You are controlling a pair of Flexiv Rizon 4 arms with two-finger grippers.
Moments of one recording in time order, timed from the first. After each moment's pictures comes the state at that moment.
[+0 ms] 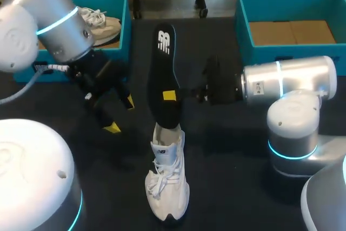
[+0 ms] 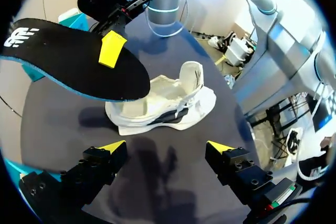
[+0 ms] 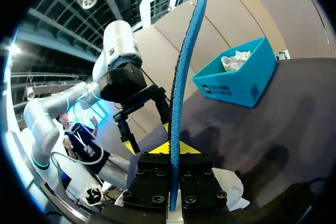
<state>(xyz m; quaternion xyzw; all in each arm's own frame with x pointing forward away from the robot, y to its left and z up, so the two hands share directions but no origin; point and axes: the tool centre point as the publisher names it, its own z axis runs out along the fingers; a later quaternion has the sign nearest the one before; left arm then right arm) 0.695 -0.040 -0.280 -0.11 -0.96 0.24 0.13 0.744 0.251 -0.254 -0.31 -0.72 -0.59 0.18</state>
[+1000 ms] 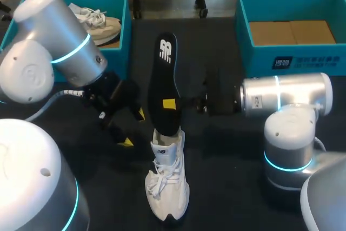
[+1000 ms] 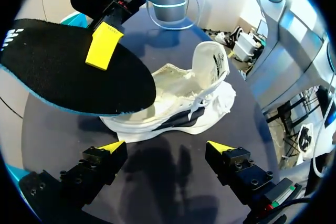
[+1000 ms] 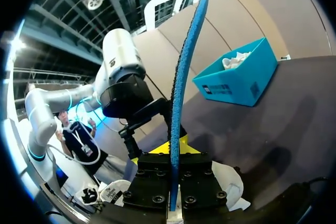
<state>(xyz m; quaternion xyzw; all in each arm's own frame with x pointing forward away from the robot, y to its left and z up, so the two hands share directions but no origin) 0.691 -0.066 -0.331 -0.12 -0.96 0.24 0.09 0.737 0.251 -0.278 -0.30 -0.71 -0.61 0.17</state>
